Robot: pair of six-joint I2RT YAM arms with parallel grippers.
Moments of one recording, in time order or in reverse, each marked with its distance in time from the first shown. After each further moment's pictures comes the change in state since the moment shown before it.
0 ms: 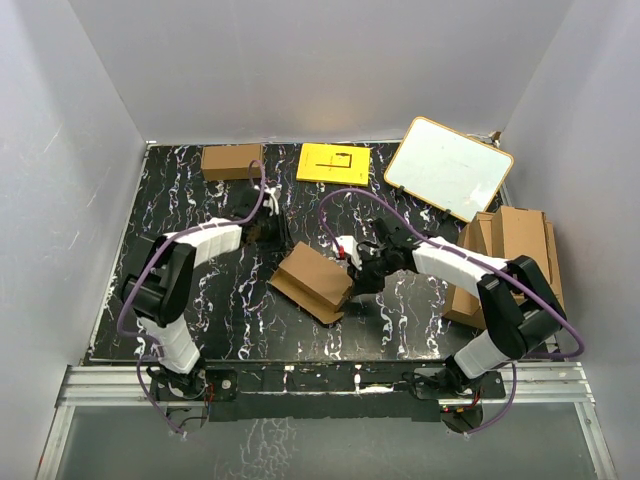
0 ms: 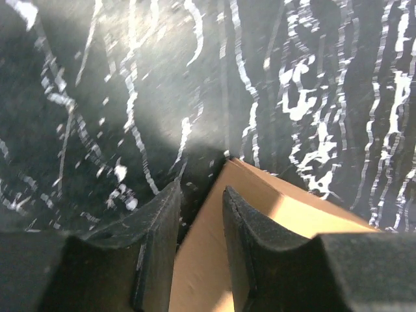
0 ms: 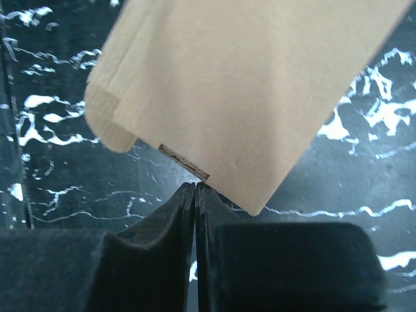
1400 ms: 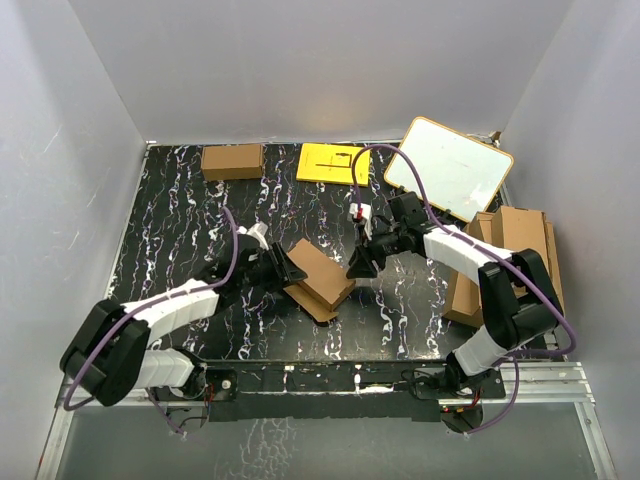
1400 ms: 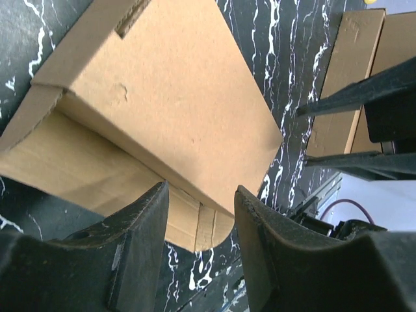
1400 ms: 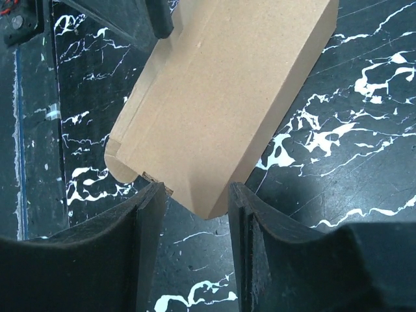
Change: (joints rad) left arm -0.164 -0.493 -0.494 0.319 0.037 -0.448; right arm -0.152 0.039 0.061 0.125 -0.282 0.237
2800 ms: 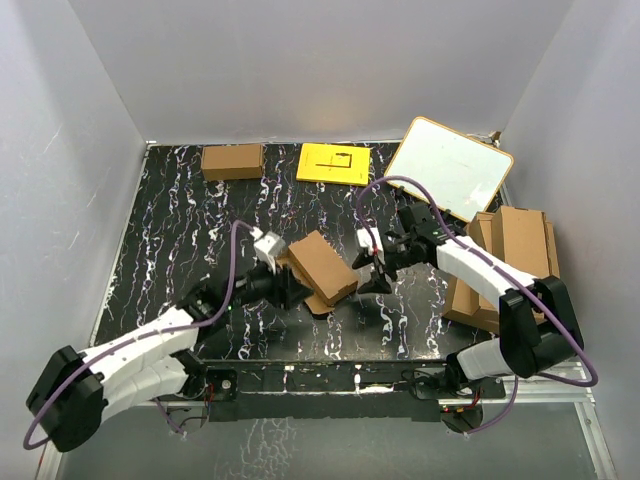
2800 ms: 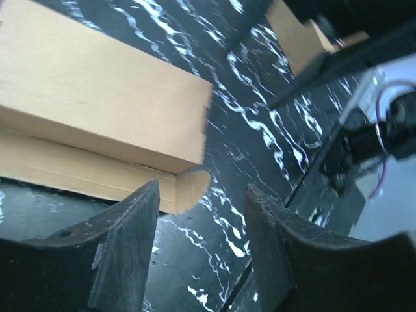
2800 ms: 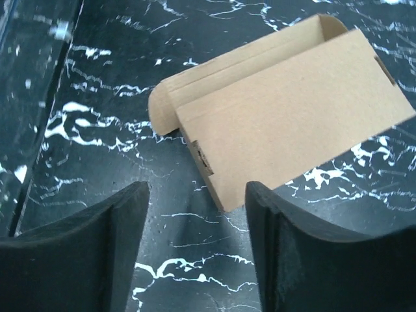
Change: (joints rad) left arm -0.106 -0.263 -0.035 -0.001 0.040 0.483; right arm -0.006 -0.151 -0.048 -0.182 -0.071 -0.505
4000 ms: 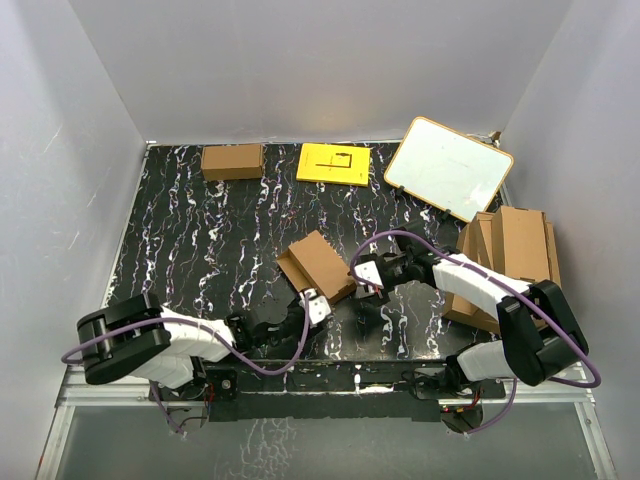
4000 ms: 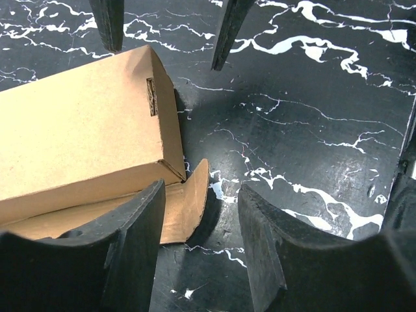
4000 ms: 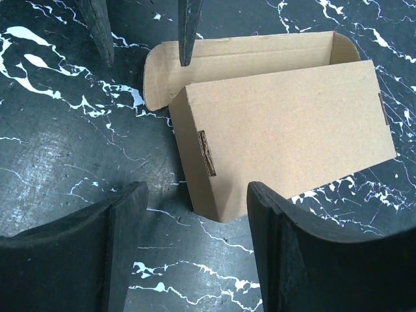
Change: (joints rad) left arm -0.470 0.363 -0.215 0.651 -0.375 0.663; right arm 0.066 -0.047 -0.193 0.180 0.079 -0.383
